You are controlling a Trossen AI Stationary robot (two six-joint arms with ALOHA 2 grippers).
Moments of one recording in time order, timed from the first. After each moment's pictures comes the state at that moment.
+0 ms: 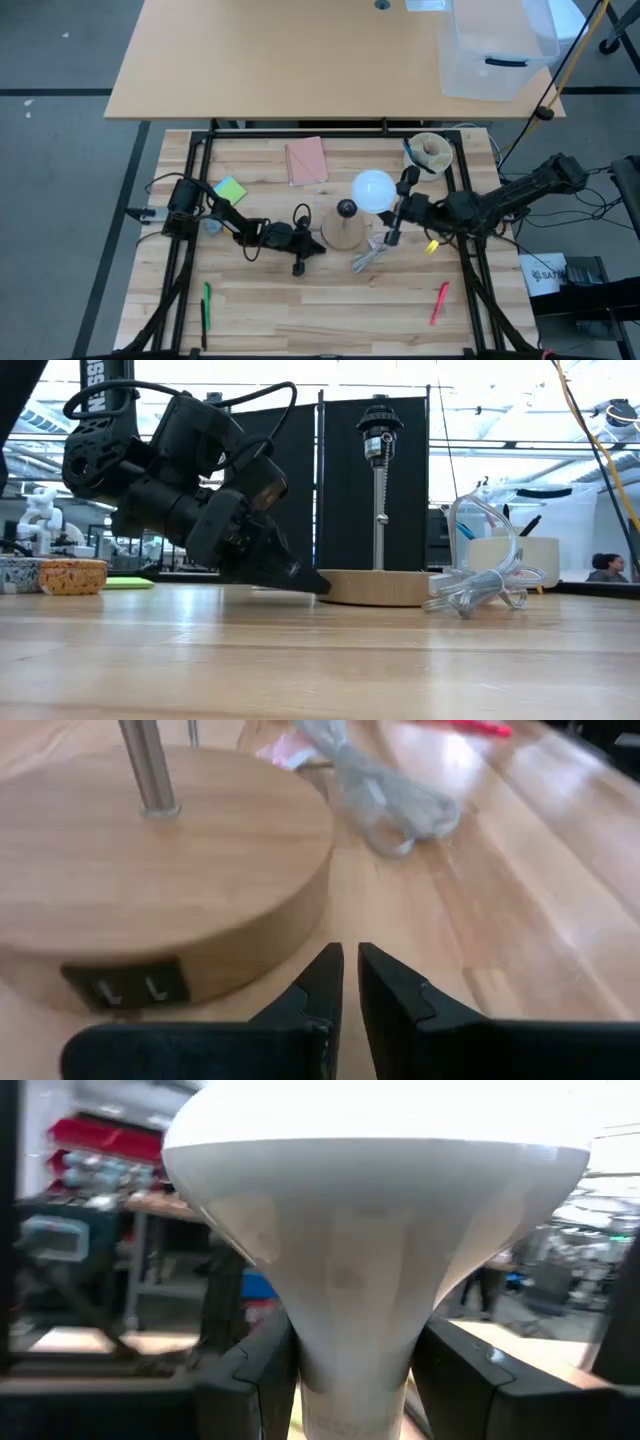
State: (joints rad) left arm -0.15 2.00 0.61 1.02 0.00 -0.13; right arm 0.32 1.04 0.66 0.62 0.58 -0.29
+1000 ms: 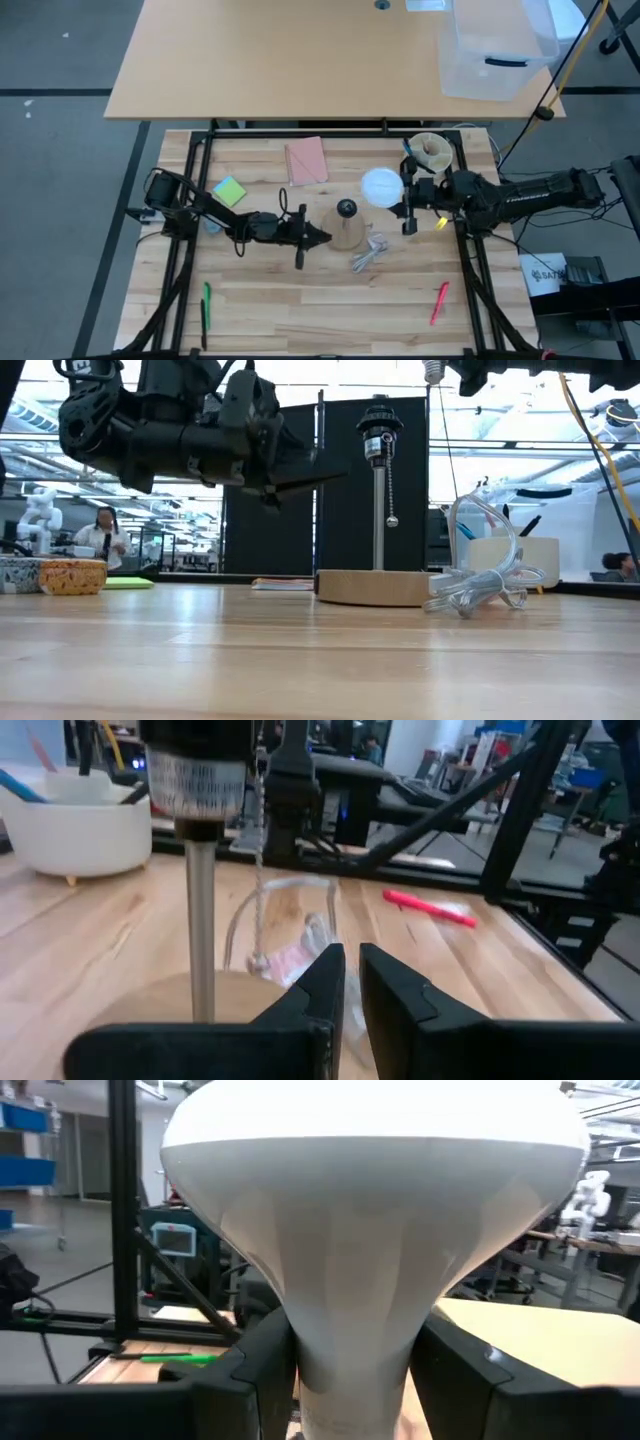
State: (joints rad) left arm -0.14 1.83 0.60 1.18 -0.07 -0.15; right arm 0.05 0.86 0.50 0.53 0.07 -0.11
